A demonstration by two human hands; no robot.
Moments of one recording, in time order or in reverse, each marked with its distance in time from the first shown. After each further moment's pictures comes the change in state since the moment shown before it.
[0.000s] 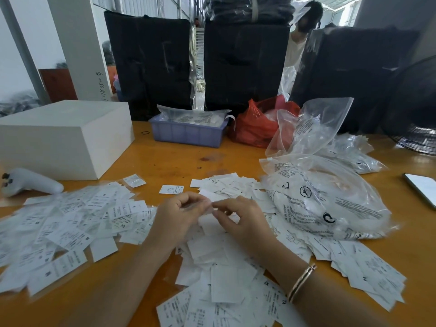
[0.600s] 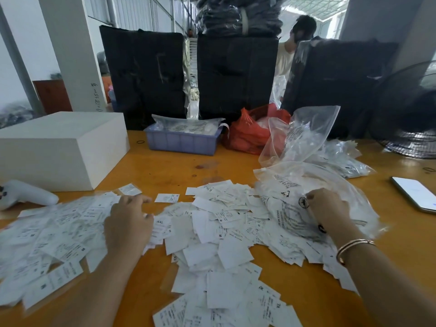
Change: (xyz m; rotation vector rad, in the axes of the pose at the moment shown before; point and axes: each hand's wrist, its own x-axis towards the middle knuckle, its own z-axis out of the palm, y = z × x) left_hand 0.015 -0.020 -0.046 0.859 0.321 -0.084; right_hand 0.006 0.106 -0.121 -0.628 -0.036 0.897
